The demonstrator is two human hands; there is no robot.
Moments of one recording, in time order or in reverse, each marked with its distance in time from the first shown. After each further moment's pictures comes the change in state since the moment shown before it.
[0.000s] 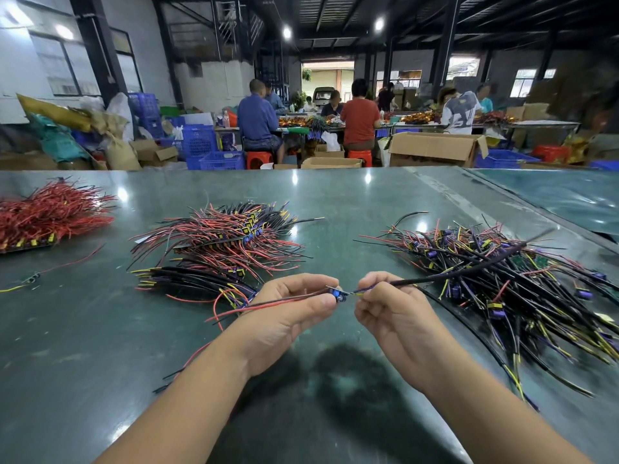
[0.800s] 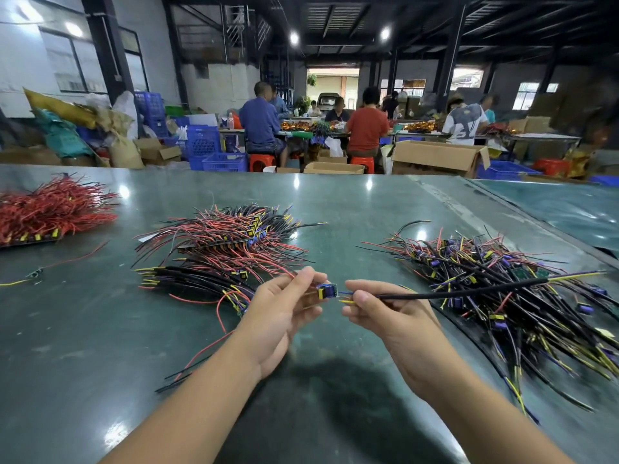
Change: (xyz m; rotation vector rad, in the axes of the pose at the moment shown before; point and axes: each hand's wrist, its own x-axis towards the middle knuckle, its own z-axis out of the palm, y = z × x) left_hand 0.010 -0.005 -0.001 -0.108 0.250 0.066; right_hand -0.006 0.006 -0.002 -0.280 -0.068 -0.206
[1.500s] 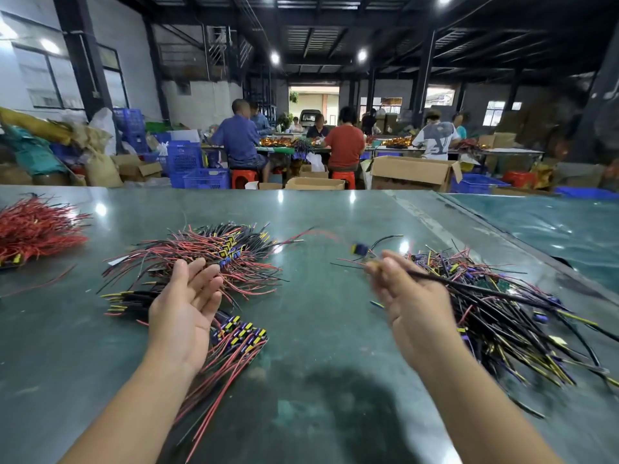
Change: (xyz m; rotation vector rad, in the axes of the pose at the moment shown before) left_hand 0.024 0.028 -0.045 -0.208 0.420 0.279; right_hand 0.035 -0.038 -0.033 0.399 0.312 -0.044
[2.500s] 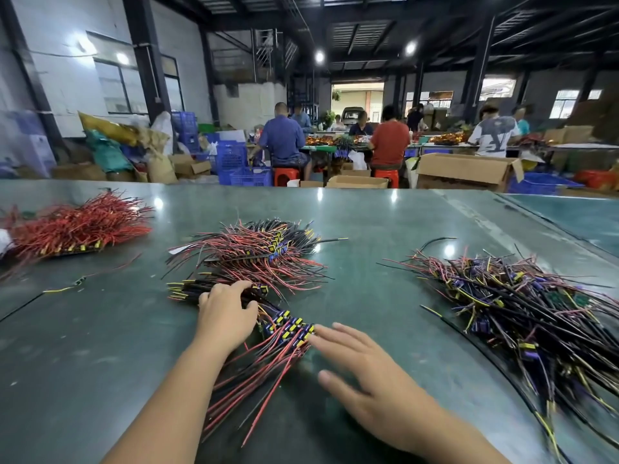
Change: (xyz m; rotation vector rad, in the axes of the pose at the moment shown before) left_hand 0.033 -0.003 -0.042 1.784 -0.046 0.174; right_hand -0.045 0.072 -0.005 -1.437 -1.040 -0.429
